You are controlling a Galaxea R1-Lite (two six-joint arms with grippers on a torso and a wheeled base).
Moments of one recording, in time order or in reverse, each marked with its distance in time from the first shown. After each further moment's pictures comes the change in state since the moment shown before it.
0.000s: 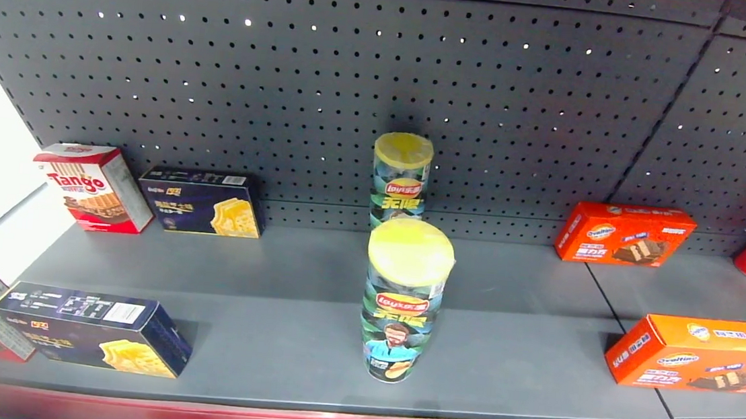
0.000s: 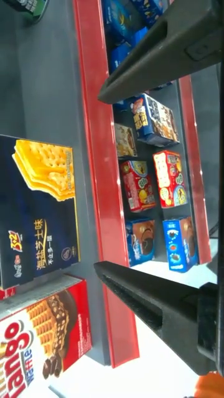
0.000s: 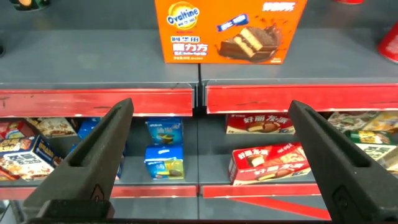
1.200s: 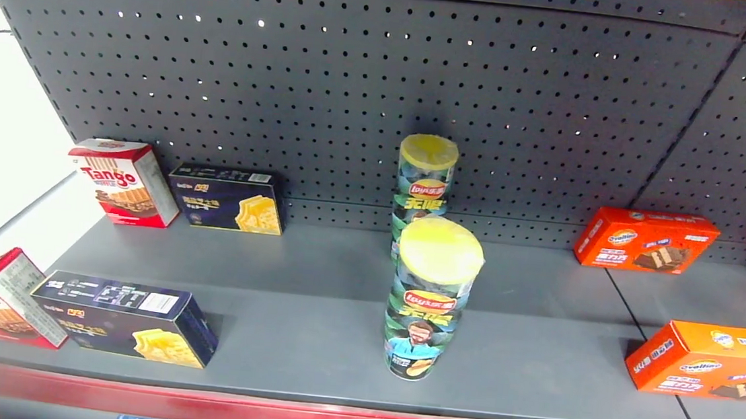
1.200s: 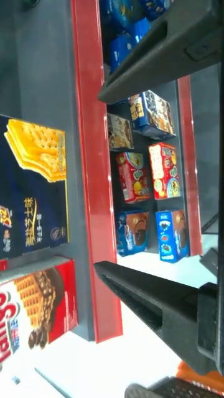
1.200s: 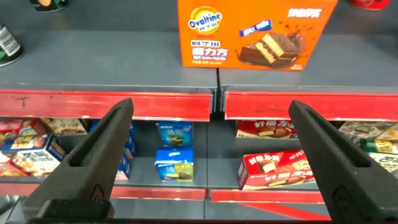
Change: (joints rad) left arm 0.000 0.000 0.000 0.000 0.001 -0.004; right arm 0.002 0.000 0.000 0.000 0.000 0.002
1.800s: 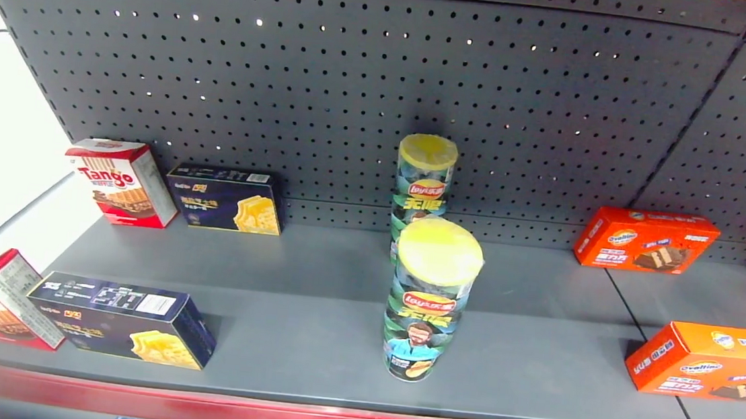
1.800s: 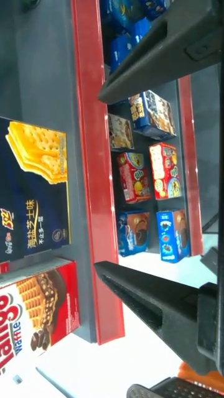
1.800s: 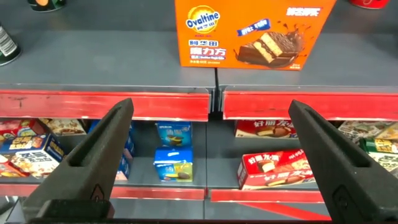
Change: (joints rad) left arm 0.000 0.000 0.000 0.000 -0.001 0.006; right arm -0.001 0.000 0.000 0.000 0.000 -0.002
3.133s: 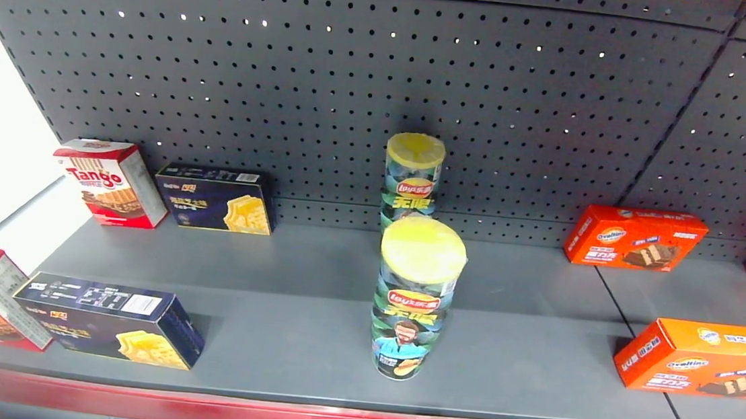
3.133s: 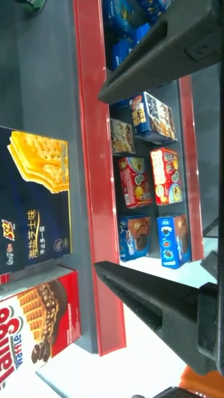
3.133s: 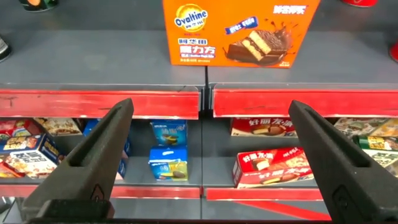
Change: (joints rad) left arm 0.000 0.000 0.000 0.000 0.007 -0.012; right arm 0.000 0.000 0.000 0.000 0.000 0.002
